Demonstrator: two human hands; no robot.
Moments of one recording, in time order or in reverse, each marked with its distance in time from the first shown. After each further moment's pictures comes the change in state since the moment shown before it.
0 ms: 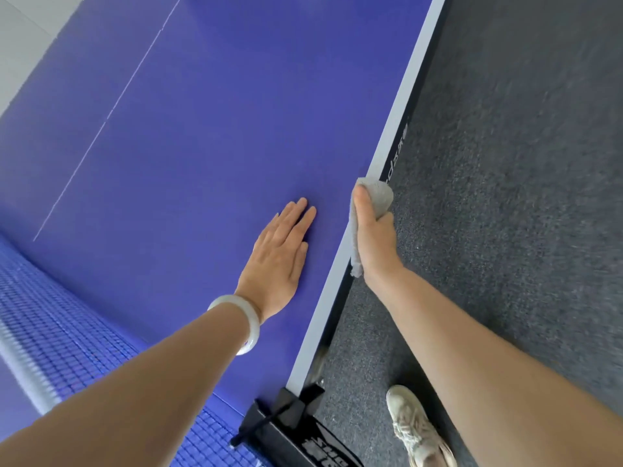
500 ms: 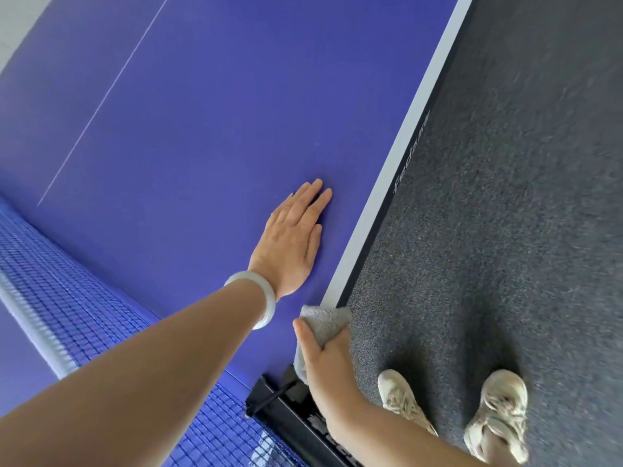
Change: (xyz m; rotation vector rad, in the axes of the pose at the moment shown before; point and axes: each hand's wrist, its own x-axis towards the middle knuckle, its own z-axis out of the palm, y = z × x) left_hand 0.000 0.001 0.002 0.022 0.040 -0.006; right_hand -0.158 0.098 0.009 -0.082 -0.212 0.301
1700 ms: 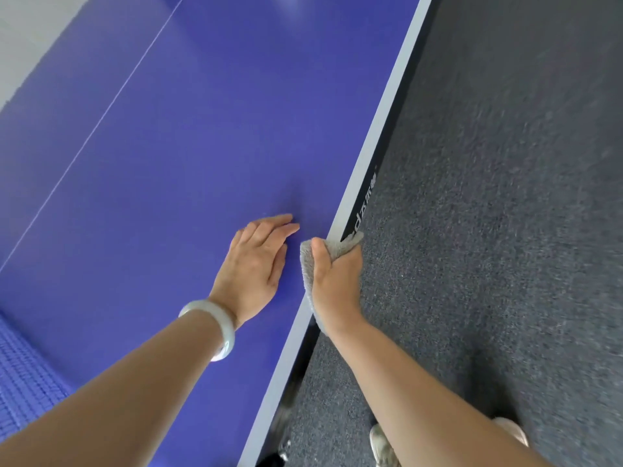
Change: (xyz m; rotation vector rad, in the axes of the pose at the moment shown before) left_hand 0.081 0.011 -0.012 0.007 0.029 -0.018; right_hand 0.130 -0.153 -0.046 -0.121 0.275 -0.554
